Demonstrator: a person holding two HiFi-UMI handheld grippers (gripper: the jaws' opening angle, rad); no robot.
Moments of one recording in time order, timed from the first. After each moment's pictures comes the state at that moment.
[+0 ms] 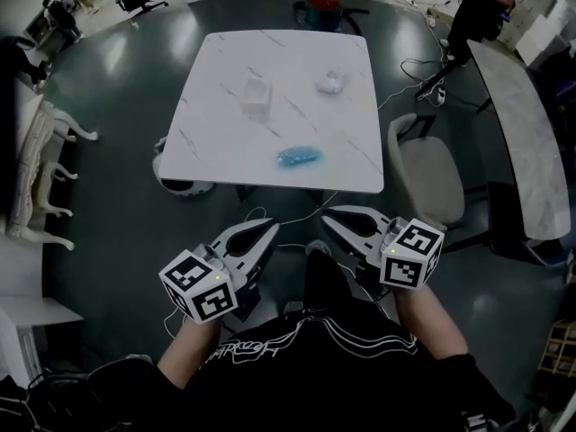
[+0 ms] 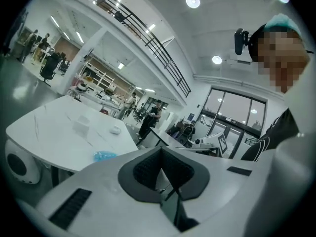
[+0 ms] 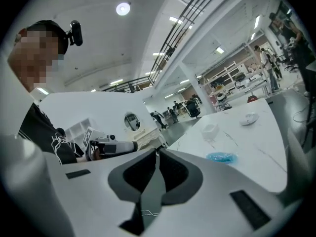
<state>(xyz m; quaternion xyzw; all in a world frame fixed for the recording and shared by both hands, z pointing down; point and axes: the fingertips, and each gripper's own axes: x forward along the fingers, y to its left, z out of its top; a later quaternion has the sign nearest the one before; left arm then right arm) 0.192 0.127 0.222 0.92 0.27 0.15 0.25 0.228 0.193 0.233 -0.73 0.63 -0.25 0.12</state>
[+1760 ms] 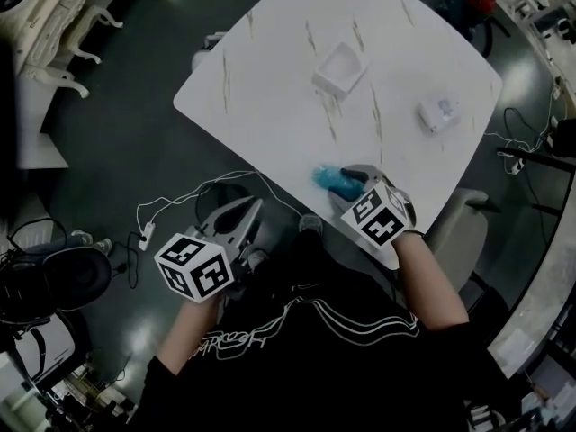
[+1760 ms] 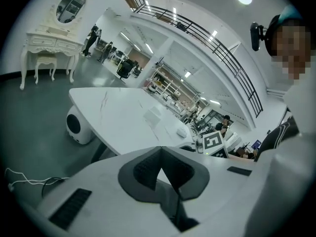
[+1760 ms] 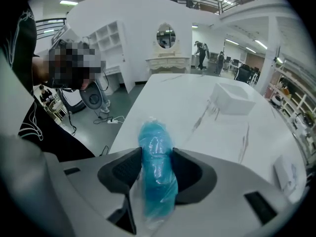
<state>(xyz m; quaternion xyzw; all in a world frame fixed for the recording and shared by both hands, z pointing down) 0.274 0.017 0.372 0.89 -0.11 0.22 0.38 0.400 0.090 0.485 -0.48 0.73 -0.31 -0.39</state>
